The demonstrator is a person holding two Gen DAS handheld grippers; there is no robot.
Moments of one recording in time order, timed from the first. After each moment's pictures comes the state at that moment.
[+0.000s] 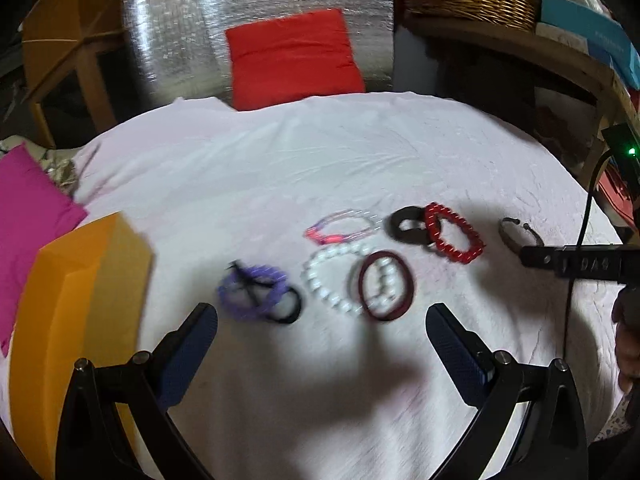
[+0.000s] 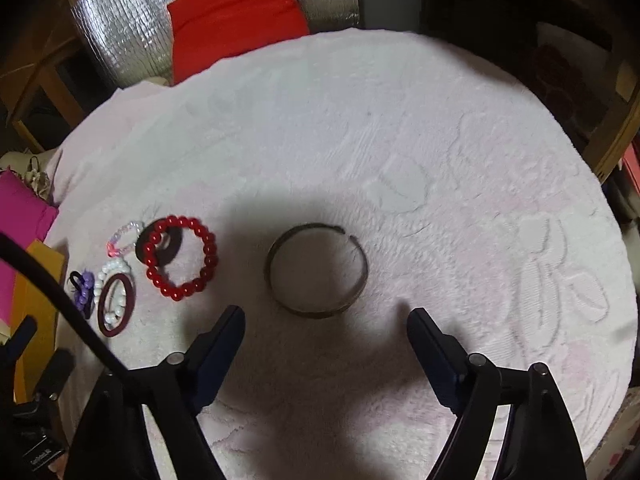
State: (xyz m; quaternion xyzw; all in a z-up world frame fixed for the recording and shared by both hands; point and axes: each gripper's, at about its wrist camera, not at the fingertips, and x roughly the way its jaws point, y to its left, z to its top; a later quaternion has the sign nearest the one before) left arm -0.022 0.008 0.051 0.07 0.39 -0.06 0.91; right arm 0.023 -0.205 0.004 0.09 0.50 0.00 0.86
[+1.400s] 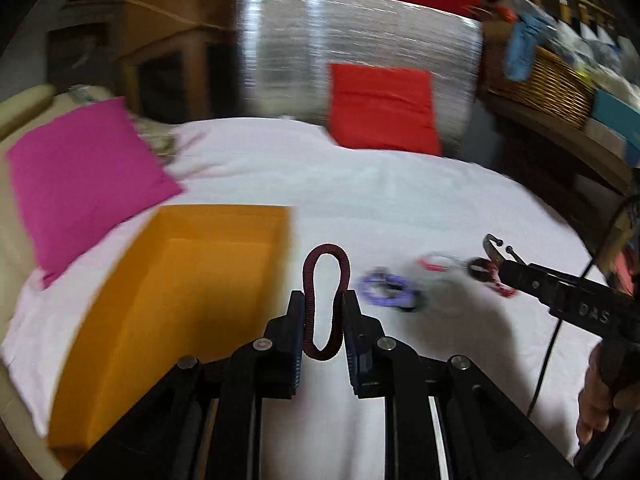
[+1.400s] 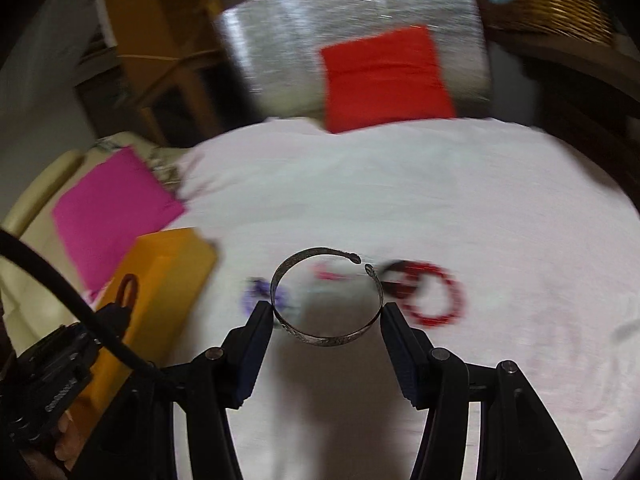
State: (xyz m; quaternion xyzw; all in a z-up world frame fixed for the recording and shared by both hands) left arm -0.112 0.140 0.111 -0.03 0.32 0.07 0.94; right arm -0.038 -0.075 0.078 0.08 0.35 0.20 0.91
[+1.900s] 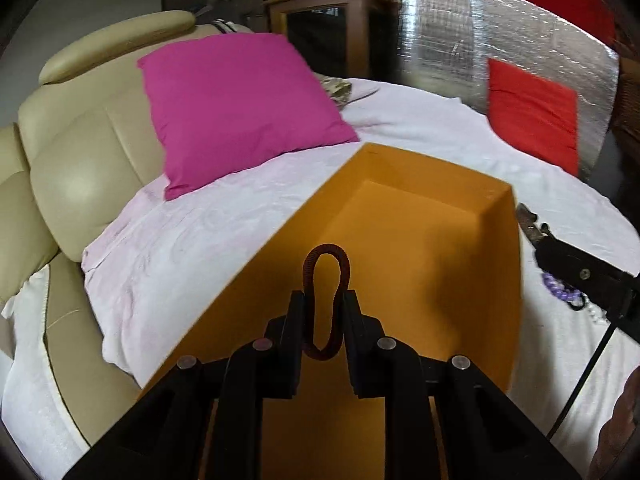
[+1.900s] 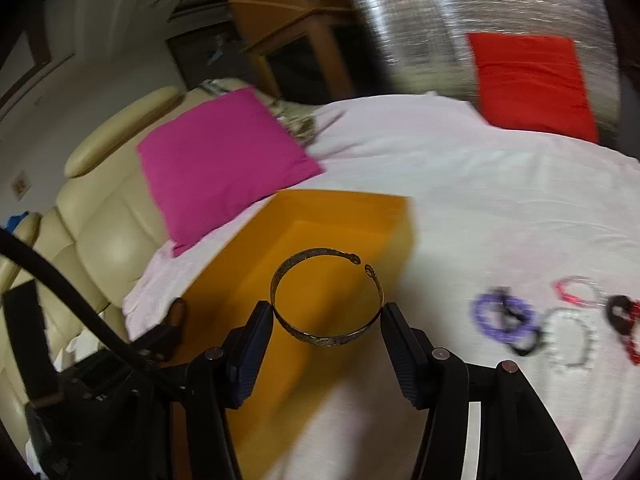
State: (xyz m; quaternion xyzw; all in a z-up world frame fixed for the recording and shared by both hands) left arm -0.153 0.265 0.072 -0.09 0.36 0.27 0.89; right arm -0.064 0.112 0.073 0.03 0.36 0.36 0.86
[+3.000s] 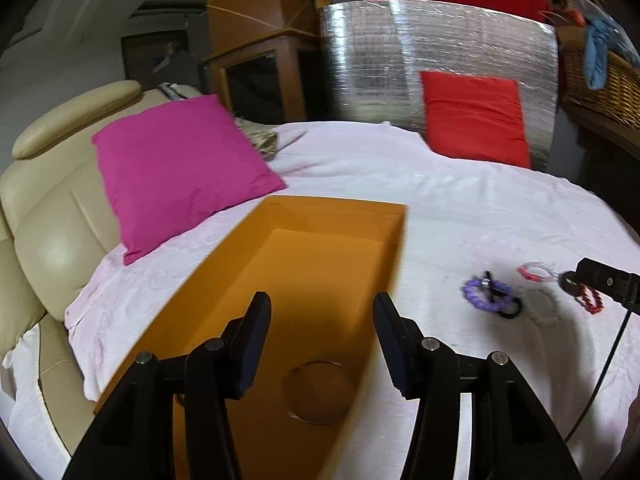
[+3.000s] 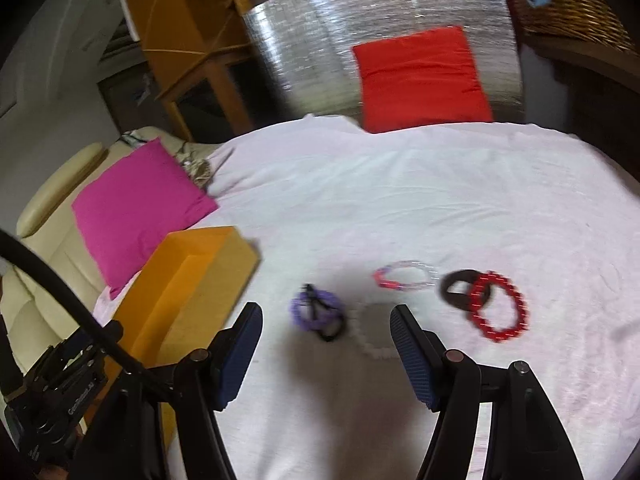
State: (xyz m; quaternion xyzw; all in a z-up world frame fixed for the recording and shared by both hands) left arm -0.121 0.159 0.097 -0.01 0.31 0.21 0.93; right arm -0.032 -0.053 0.074 0.08 0.35 0.22 0.91
